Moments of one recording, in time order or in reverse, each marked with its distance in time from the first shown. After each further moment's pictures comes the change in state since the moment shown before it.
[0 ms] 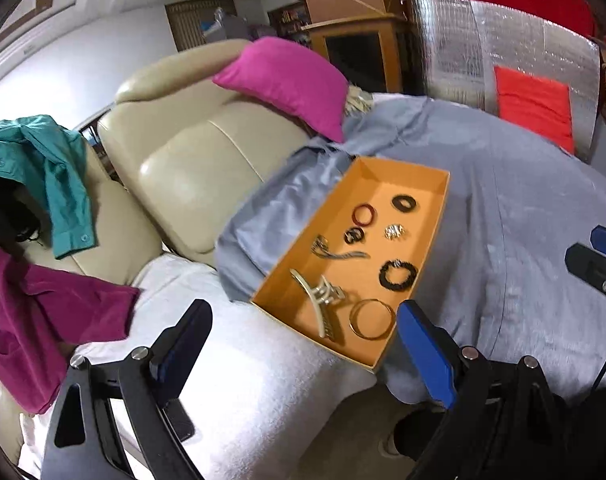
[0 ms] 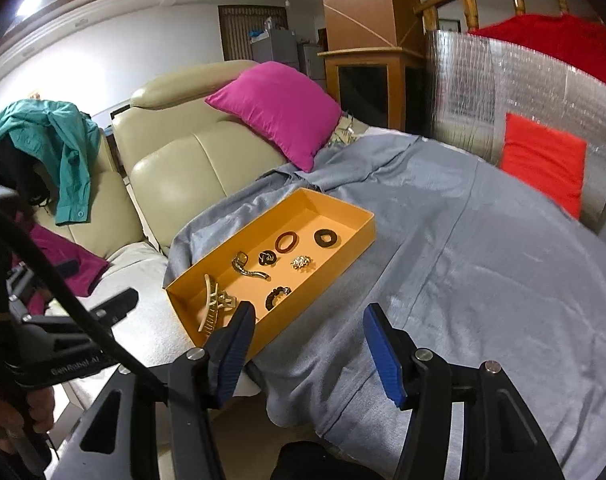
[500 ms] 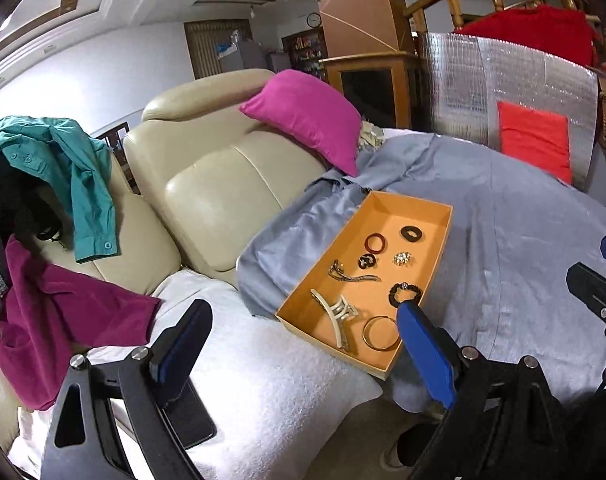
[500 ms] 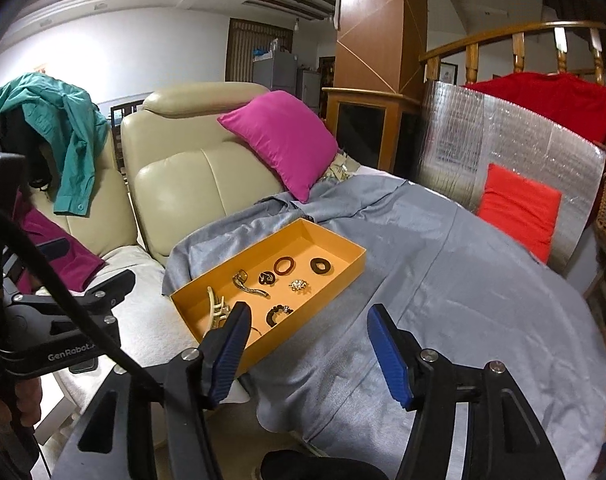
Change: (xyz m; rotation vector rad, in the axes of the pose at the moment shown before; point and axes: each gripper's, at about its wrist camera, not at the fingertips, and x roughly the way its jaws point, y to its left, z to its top) left arm -0.048 0.033 -0.010 -0.053 -0.106 0.004; right arm -0.059 0.057 0.000 -0.105 -0.099 -0.113
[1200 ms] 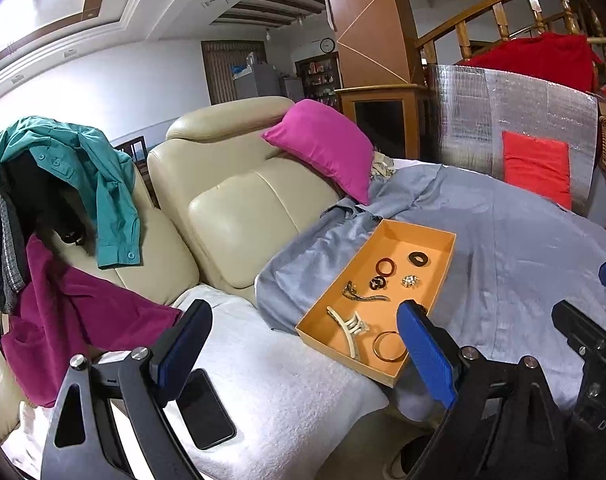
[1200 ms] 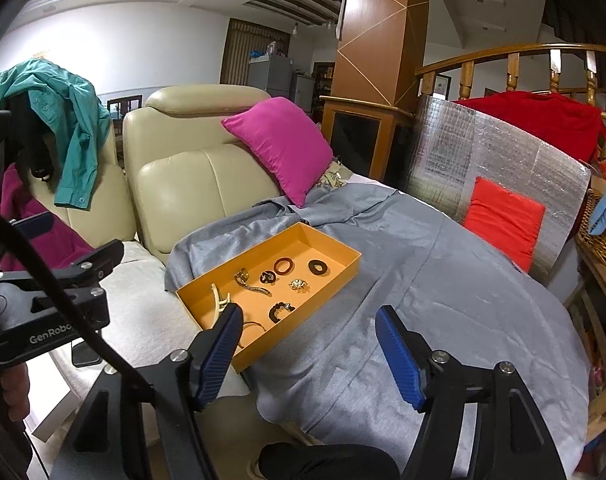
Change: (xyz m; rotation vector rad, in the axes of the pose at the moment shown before) left arm -0.046 0.025 -0.006 -0.042 -0.094 0.021; right arm -0.035 0.030 -0.003 -0.035 -0.009 -0.054
